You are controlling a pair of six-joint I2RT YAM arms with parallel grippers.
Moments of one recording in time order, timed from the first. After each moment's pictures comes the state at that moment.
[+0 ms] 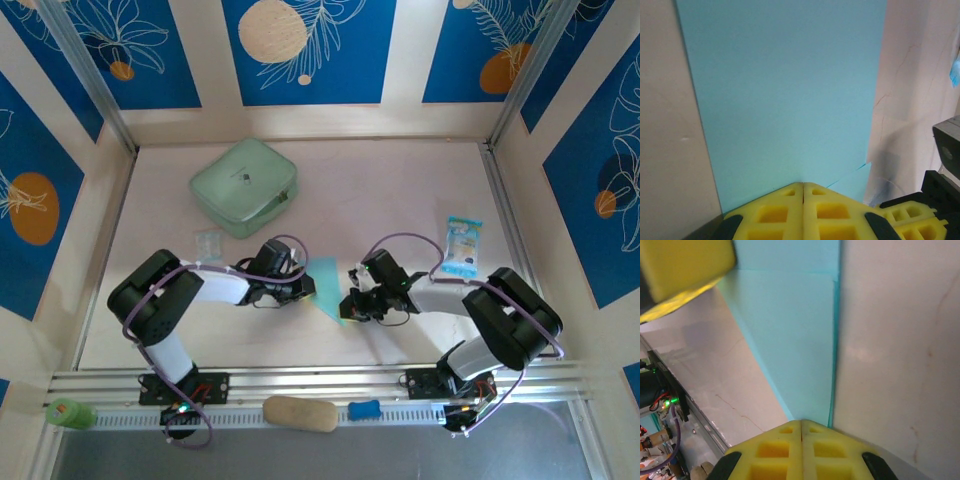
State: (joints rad) left arm -0.70 1.70 0.64 0.22 0.44 -0.99; right arm 0.64 1.46 0.49 -0.08 -0.61 0.72
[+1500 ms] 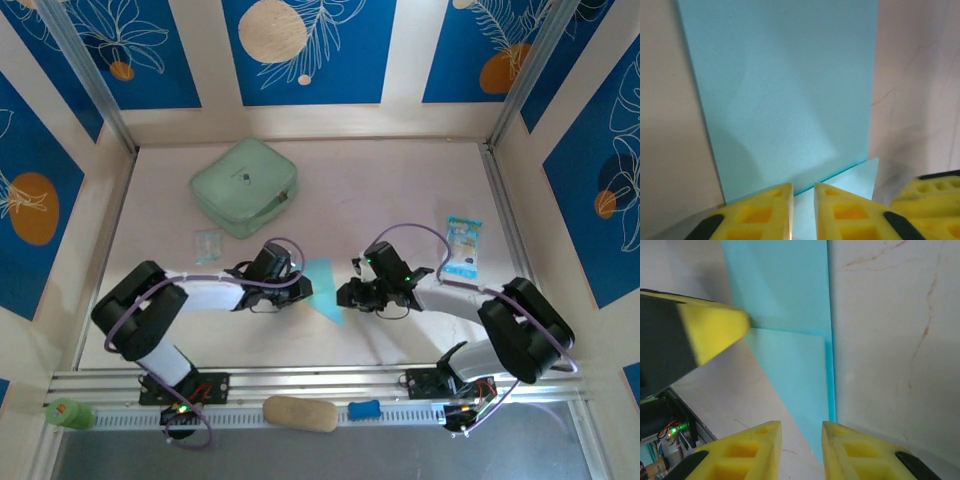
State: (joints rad) left arm -0.74 1.57 0.62 0.10 0.31 -1.01; right arm 0.64 1.40 0.54 -0.14 -0.50 0.76
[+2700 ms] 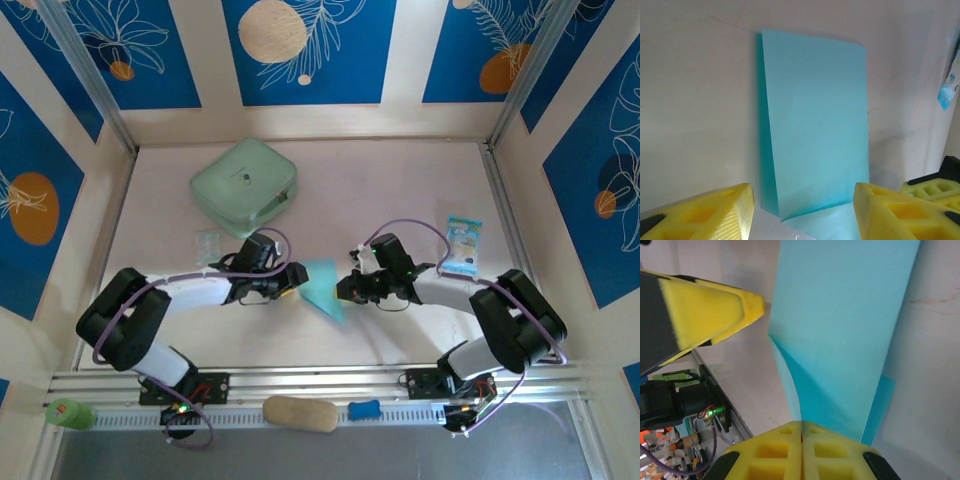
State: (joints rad) left arm -0.63 1.52 0.62 0.04 0.40 -0.99; right arm 0.55 1.44 0.54 0.00 -0.71 0.71
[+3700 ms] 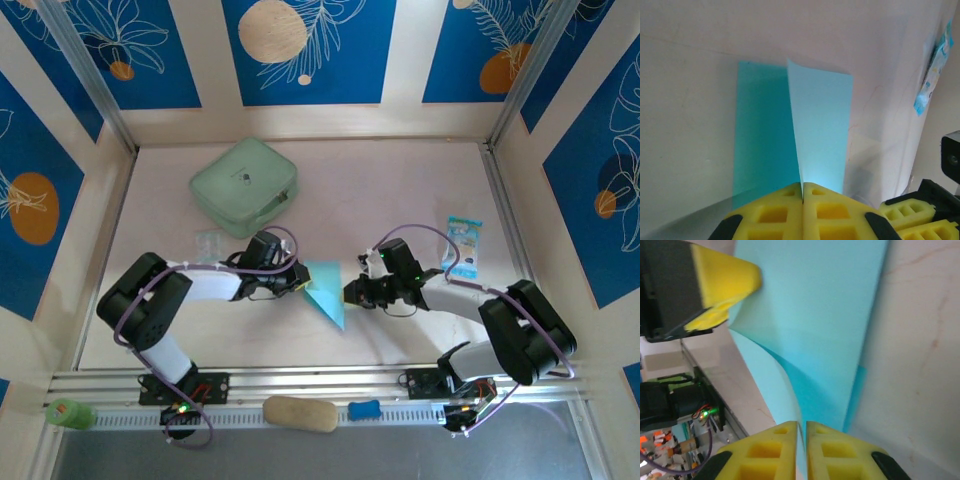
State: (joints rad) left arm -0.63 1.64 0.64 0.23 0.46 -1.07; right arm 0.53 1.36 0.48 -0.06 -0.67 0.71
